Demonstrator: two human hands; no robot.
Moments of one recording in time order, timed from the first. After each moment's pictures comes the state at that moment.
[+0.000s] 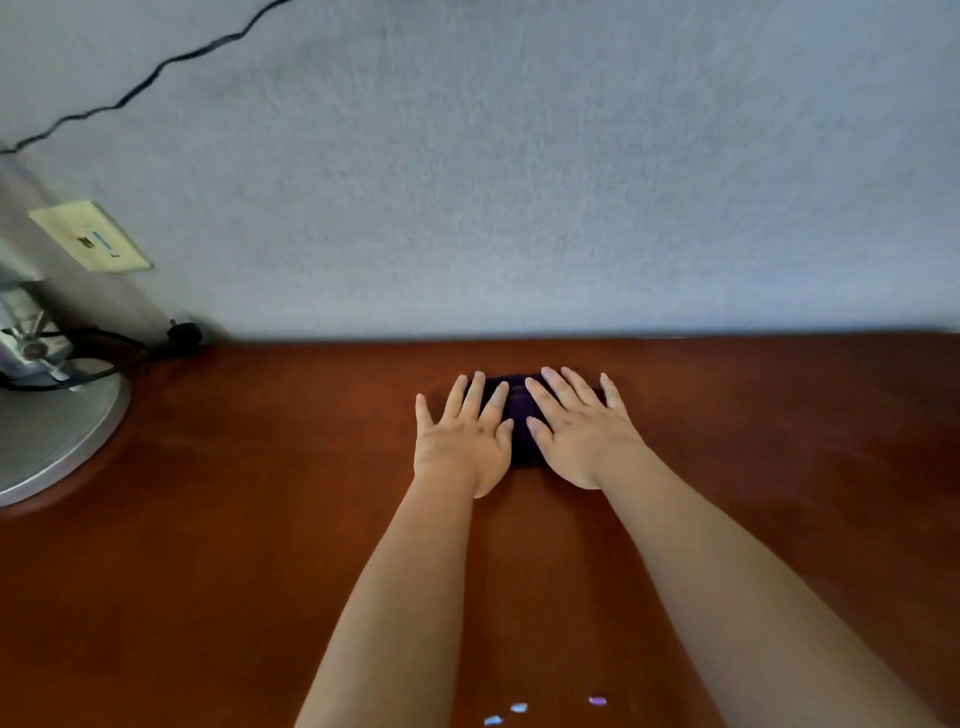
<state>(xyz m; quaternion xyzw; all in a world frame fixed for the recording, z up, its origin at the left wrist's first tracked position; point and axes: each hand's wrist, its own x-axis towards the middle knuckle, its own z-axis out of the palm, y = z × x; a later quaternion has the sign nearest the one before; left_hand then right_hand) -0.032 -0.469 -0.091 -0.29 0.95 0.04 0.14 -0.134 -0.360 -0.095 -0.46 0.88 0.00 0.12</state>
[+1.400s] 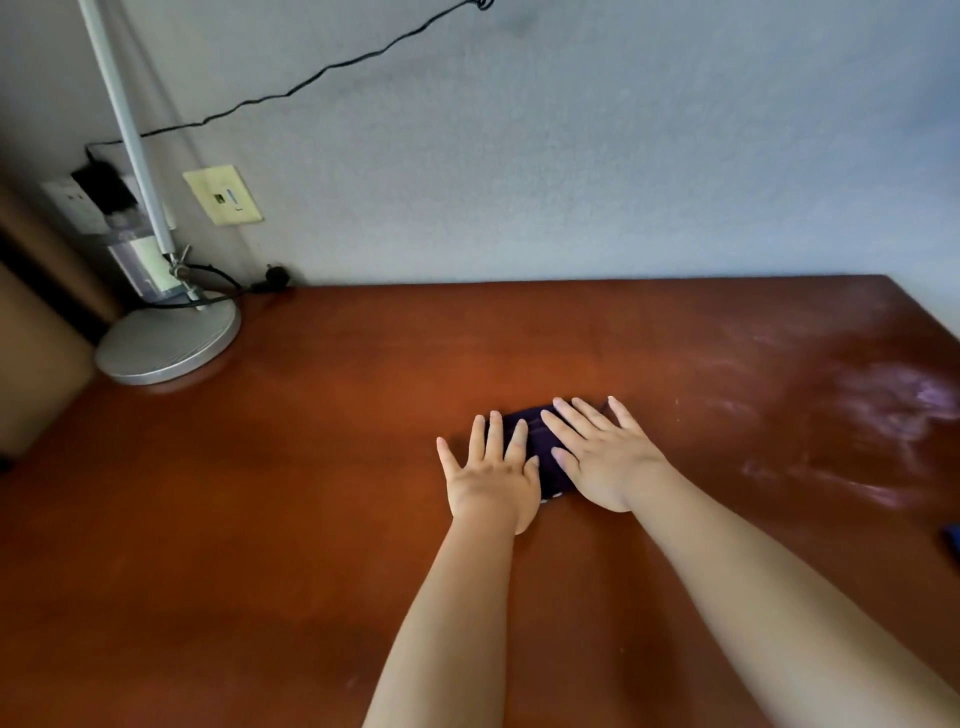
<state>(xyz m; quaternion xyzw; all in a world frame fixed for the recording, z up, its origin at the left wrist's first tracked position) 0.144 -0.338 -0.087 -0.31 0.93 0.06 0.17 0.028 -0.242 -0.086 -0.50 0.85 0.09 0.10</state>
